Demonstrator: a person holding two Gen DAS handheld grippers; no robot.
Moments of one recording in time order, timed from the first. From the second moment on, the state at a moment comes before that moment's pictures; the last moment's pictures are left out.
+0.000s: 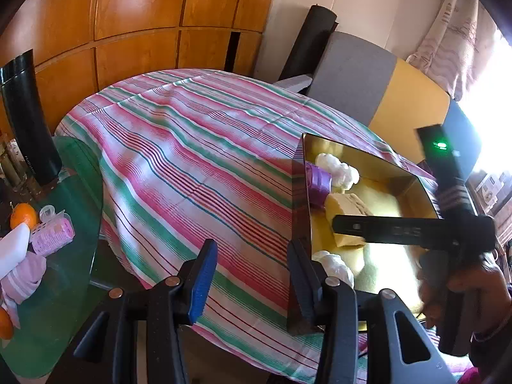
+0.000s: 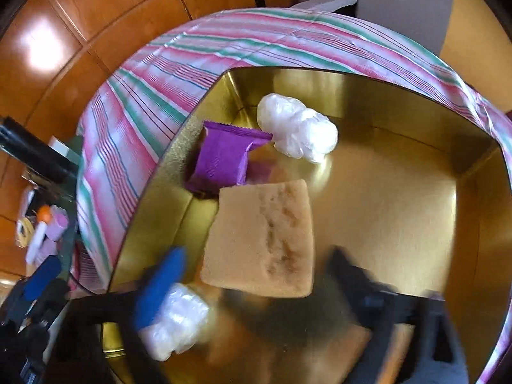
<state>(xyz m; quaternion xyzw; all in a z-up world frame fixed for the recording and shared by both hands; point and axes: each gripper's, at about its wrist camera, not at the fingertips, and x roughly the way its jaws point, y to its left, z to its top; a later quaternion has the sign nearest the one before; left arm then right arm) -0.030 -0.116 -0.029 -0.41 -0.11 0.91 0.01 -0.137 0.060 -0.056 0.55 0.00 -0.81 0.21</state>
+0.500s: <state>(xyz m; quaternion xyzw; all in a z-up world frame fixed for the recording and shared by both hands) -0.021 -0.095 -0.013 -0.39 -0.08 0.91 0.04 -0.087 0.093 -0.023 0.50 -0.02 -0.85 0.17</state>
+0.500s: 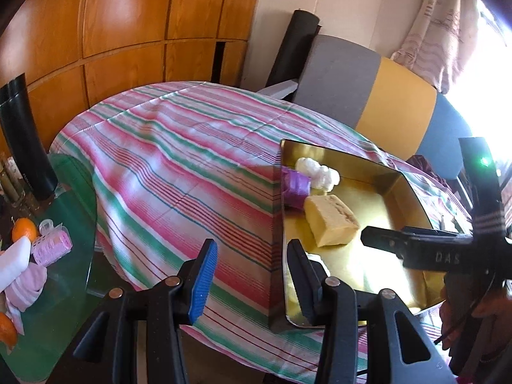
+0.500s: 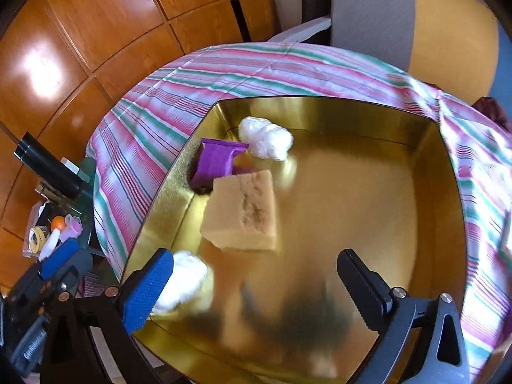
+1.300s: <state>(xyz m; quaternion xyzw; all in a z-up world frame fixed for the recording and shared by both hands) -0.012 -0.025 0.005 -0.39 -0.01 0.92 0.11 0.005 0.190 0.022 0.39 0.01 -0.92 0.06</state>
